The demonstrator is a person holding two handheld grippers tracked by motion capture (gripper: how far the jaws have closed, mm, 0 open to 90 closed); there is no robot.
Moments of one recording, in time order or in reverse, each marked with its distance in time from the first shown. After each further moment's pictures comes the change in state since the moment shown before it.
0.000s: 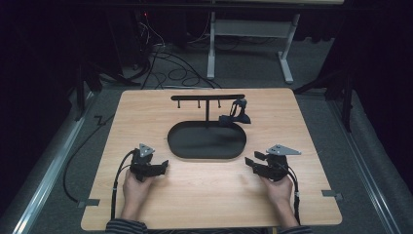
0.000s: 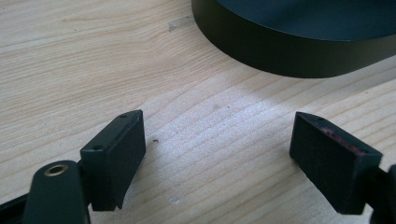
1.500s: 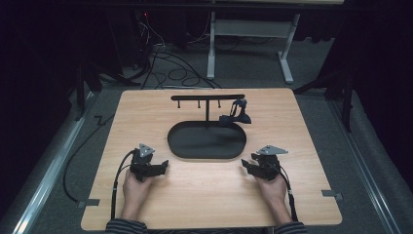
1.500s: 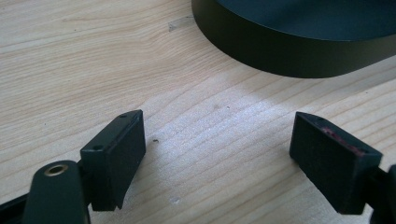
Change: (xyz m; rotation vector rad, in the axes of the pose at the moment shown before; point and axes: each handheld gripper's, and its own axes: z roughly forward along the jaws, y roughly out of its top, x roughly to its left) left arm 0.000 0.000 0.000 -0.002 0.000 -0.002; right arm 0.000 -0.009 0.030 0.100 -0.076 -0.047
